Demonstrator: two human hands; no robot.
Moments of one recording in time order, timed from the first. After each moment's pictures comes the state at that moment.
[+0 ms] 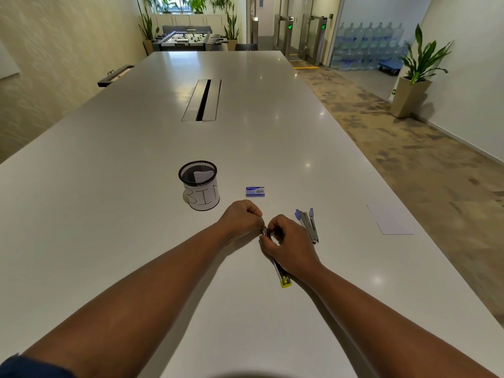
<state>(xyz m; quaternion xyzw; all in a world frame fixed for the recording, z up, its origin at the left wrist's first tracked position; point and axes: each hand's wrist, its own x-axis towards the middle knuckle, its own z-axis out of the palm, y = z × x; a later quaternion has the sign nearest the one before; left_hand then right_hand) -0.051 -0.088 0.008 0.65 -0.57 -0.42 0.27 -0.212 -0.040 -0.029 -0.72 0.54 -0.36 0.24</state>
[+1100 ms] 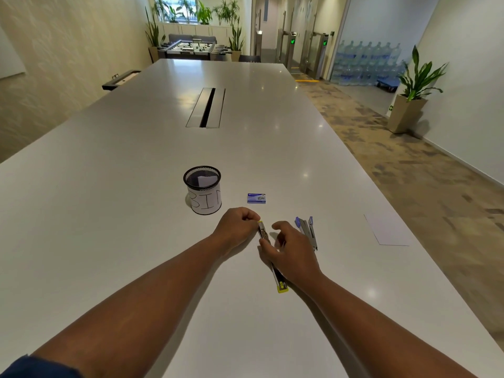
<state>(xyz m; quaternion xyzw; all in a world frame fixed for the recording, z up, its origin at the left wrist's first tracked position) -0.041 -0.081 -0.006 0.64 -0.55 -0.41 0.36 -0.209 -0.034 -0.021 -0.70 0.59 -0.33 0.21</state>
